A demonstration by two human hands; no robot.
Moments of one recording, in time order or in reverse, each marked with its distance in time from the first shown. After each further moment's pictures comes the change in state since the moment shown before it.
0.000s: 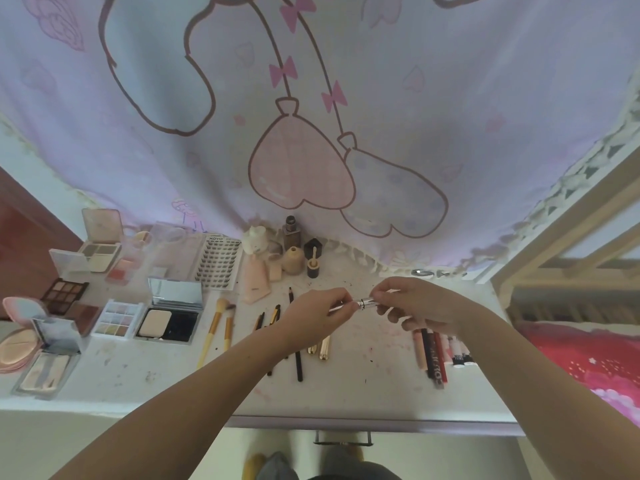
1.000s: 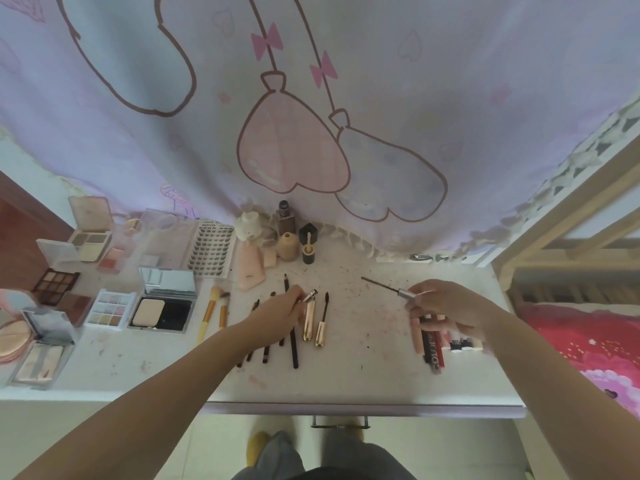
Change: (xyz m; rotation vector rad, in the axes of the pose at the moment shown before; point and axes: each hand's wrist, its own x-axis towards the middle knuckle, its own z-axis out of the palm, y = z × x) left_hand -0.007 -0.067 0.013 0.022 -0.143 -0.276; right_hand -0.001 0.052 -0.036 0.185 0.224 0.155
